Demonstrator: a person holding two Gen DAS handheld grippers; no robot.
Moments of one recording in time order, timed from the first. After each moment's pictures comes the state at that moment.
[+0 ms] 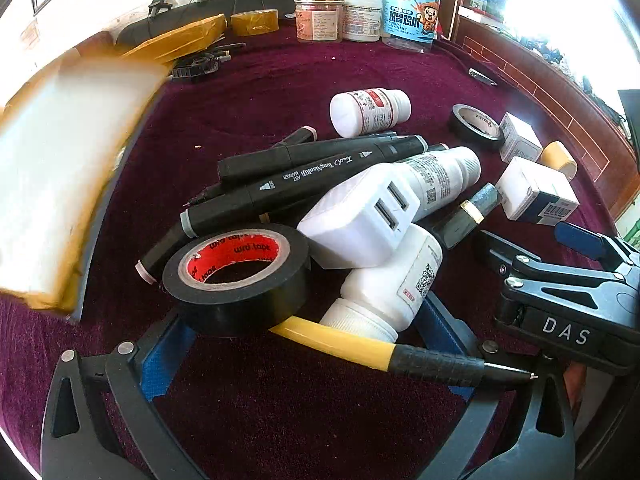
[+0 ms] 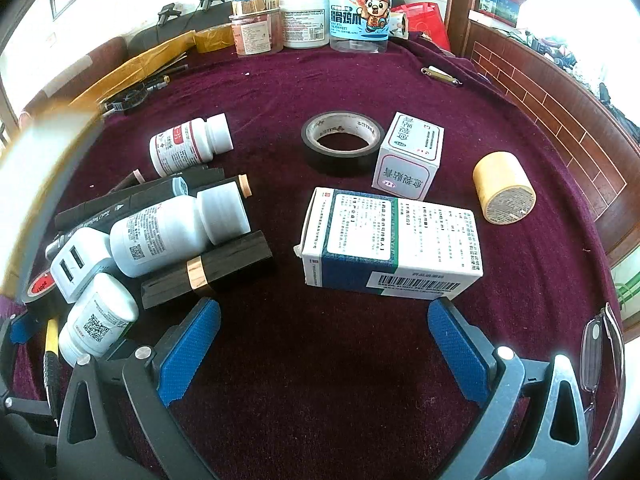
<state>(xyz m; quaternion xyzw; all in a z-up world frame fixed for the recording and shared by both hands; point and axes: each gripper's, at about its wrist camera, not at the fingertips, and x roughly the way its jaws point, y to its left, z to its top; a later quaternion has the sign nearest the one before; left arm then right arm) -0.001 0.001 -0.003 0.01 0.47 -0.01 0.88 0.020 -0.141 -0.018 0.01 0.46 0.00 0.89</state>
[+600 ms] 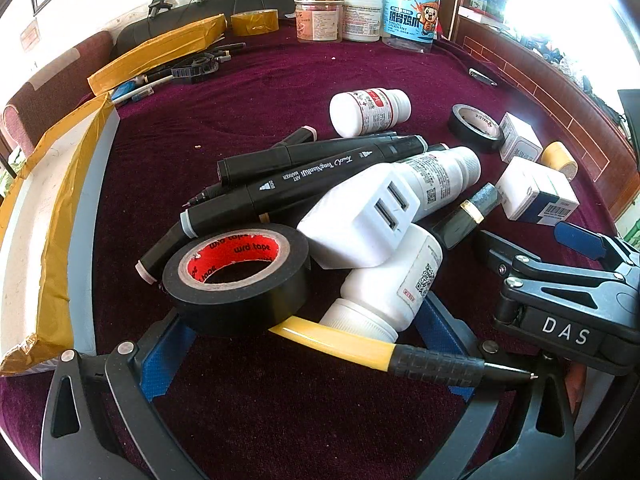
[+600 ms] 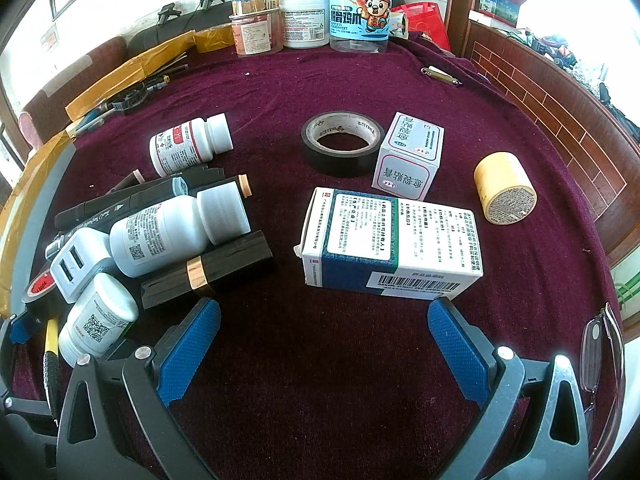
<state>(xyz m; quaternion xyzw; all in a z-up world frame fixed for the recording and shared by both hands) -0.002 0.003 -0.003 0.01 0.47 -0.01 0.88 0.021 -0.140 -0.017 0.01 0.46 0.00 0.89</state>
